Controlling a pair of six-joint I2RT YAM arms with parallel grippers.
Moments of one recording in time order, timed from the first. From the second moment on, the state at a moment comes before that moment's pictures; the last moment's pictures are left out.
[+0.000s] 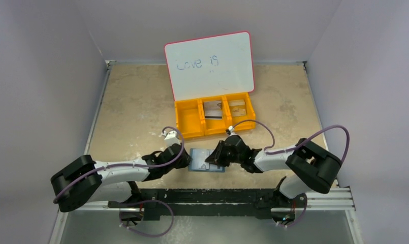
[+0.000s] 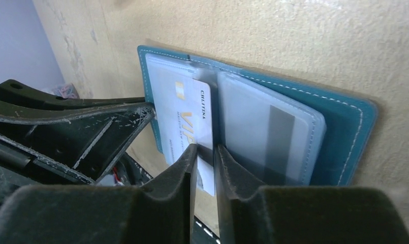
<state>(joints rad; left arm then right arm) -0.98 1.19 0.32 0.10 -0.33 -1.04 0.90 1.49 0.41 0.38 -0.10 1.20</state>
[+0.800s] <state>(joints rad) -0.98 1.20 0.32 0.10 -0.34 -1.05 0.90 1.30 0.40 0.25 -0.04 1.20</state>
